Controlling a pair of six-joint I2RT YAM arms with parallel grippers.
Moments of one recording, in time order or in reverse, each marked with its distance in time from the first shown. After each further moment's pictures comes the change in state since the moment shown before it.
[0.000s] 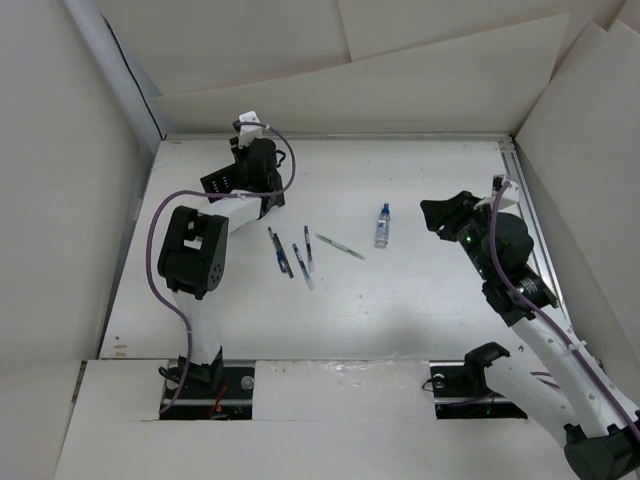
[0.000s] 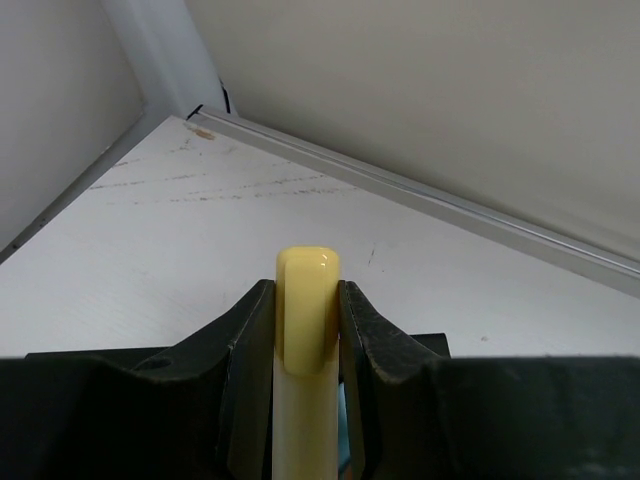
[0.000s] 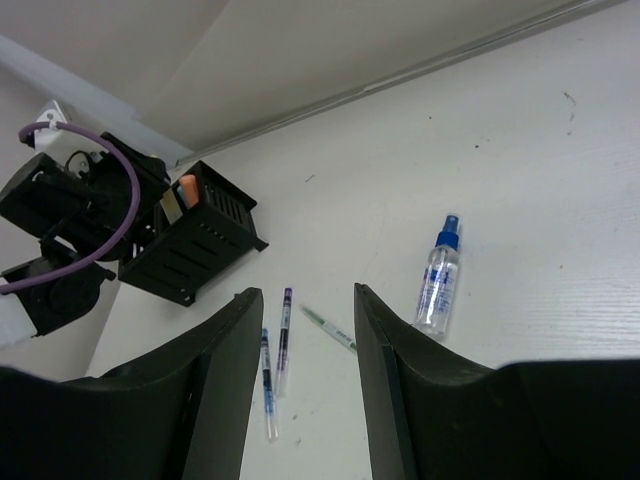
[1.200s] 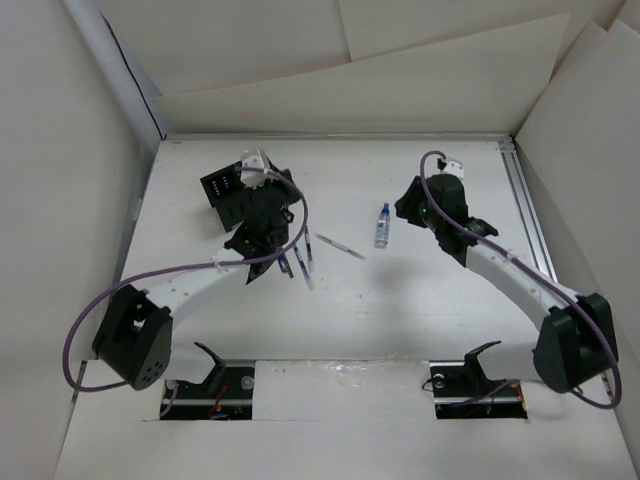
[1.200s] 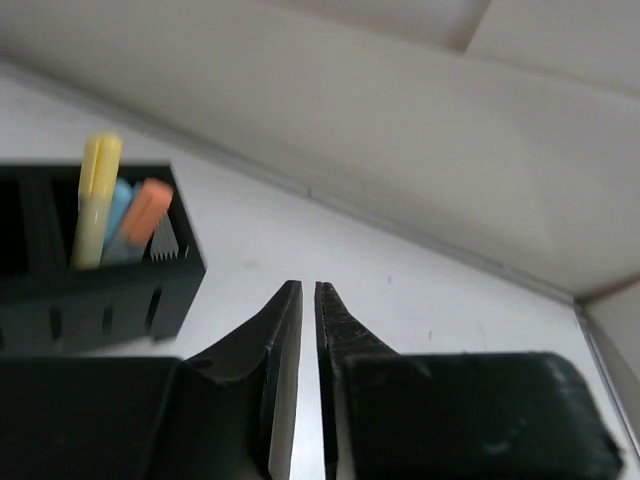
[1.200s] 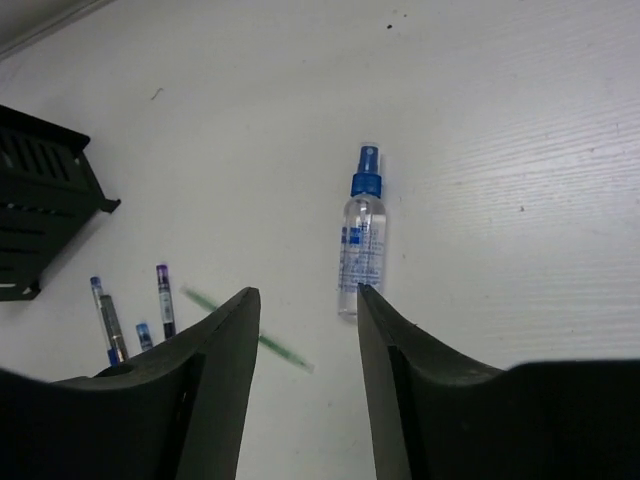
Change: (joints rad) left arm -0.321 -0.578 -0.372 -0.034 0.083 -0.342; right arm 0.007 0.507 0.140 -0.034 0.072 0.008
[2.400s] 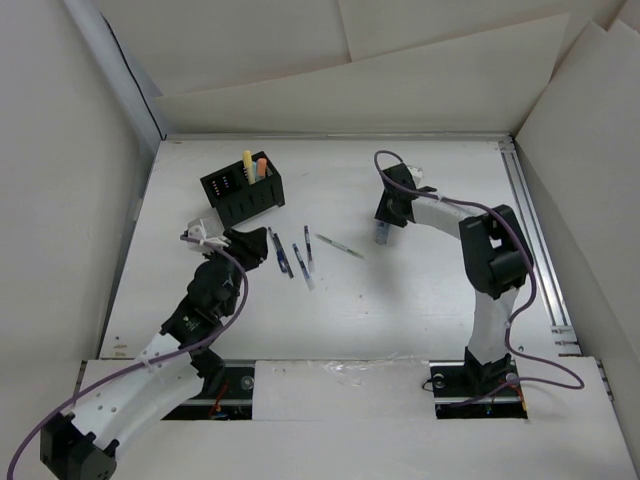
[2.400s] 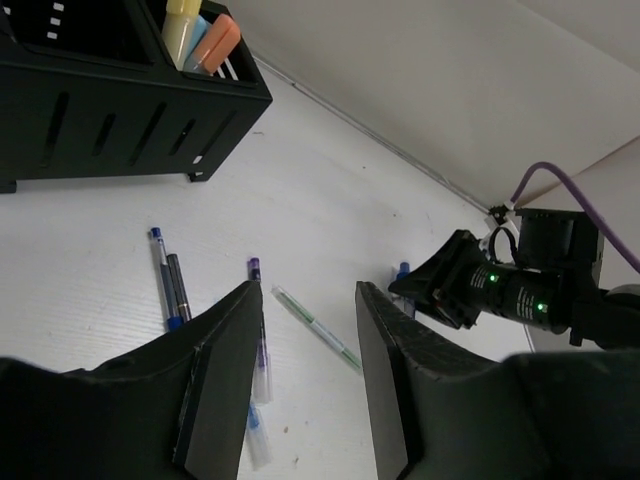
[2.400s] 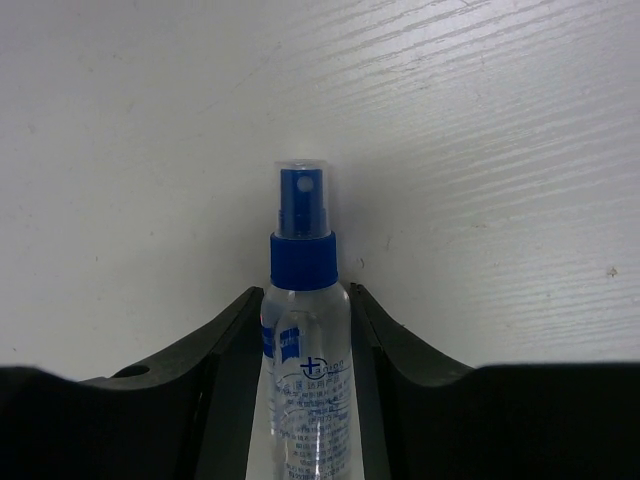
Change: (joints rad) left arm 0.008 -0.813 -0.556 -0.379 0.219 -0.290; right arm -0.007 0.730 0.428 -0.171 0.053 0.039
